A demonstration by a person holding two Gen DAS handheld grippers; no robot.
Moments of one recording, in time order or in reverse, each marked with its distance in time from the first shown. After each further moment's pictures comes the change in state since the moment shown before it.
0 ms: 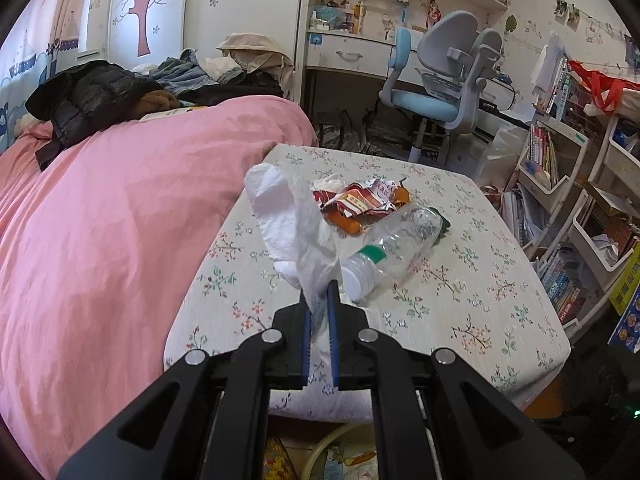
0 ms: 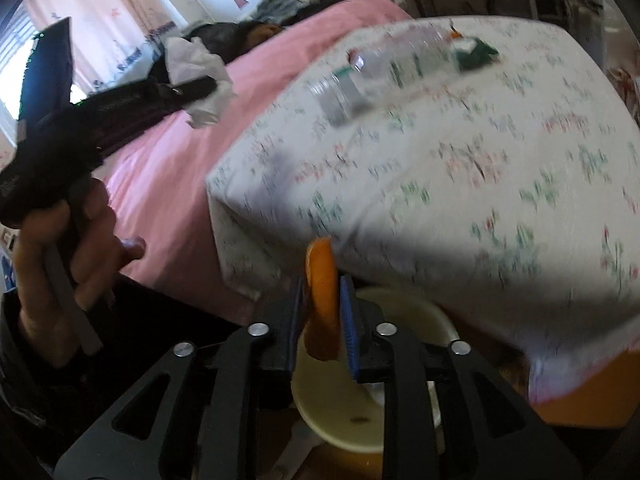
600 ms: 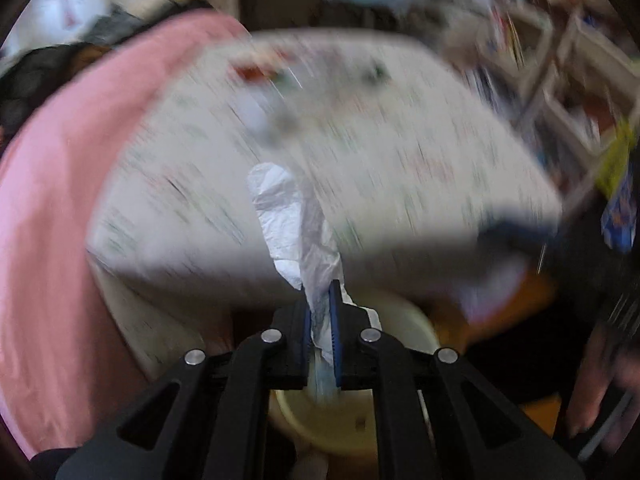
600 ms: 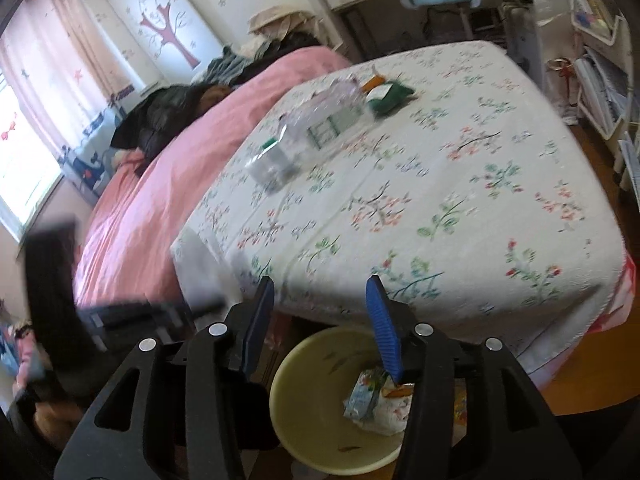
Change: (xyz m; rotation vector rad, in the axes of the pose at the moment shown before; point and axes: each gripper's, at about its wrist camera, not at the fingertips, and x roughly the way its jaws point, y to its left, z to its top) left arm 0.027 -0.058 -0.087 0.226 0.417 -0.087; right arm -0.046 -0.035 0.007 0.148 -0.207 -0.104
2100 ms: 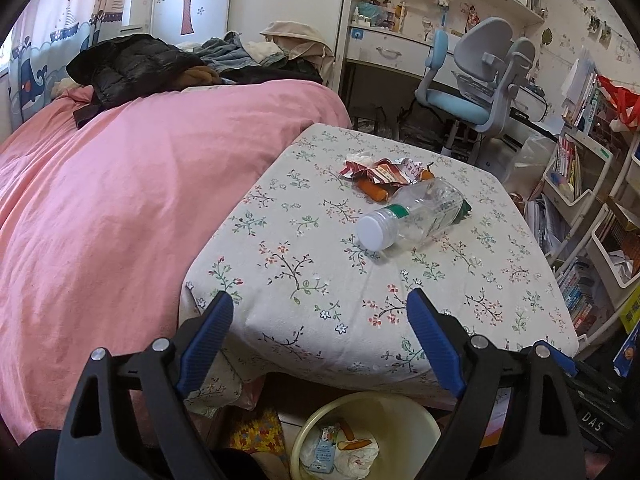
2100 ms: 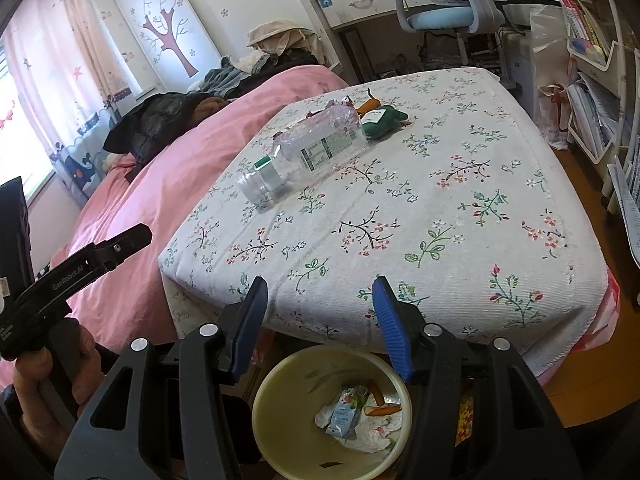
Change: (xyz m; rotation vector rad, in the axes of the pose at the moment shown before) left arm -0.061 0.058 0.005 -0.360 -0.399 0.160; right arm 0.000 0.004 0.004 -0.057 -0.058 -0.051
